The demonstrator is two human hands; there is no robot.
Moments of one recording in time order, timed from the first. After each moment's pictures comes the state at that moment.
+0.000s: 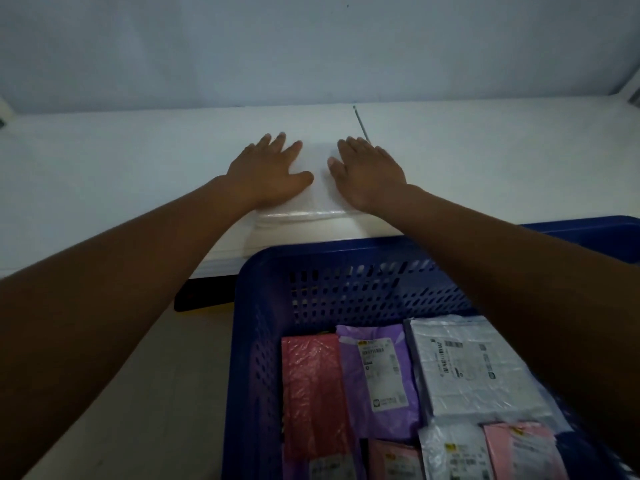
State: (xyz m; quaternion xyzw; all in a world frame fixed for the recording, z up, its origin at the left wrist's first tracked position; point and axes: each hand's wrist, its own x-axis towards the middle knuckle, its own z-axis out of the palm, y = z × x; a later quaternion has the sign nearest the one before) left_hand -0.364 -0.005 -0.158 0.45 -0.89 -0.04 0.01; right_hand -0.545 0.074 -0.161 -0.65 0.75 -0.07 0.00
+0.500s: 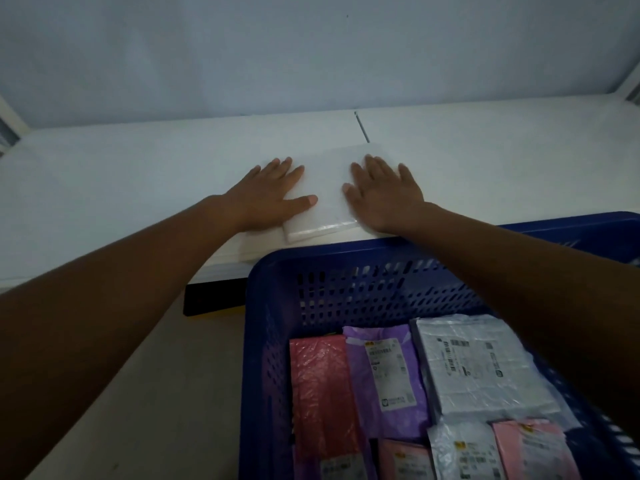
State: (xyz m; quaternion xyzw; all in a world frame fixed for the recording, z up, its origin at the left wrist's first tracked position) left_hand -0.339 0.004 -0.171 0.39 -0.91 -0.09 -0.04; right_hand -0.557 0.105 -0.175 -0.65 0.76 0.00 0.02
